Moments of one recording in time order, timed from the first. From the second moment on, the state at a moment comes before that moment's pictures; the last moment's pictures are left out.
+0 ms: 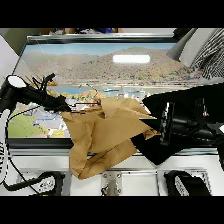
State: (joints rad) left arm 0.16 -1.36 1.21 0.98 -1.51 -1.29; right arm -0.11 -0.65 0.64 -0.17 1.31 -0.04
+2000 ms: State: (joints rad) left arm 0.14 -0.87 0.64 0.79 -1.38 -1.43; right arm -0.13 -0.56 0.64 -0.29 1.21 0.17
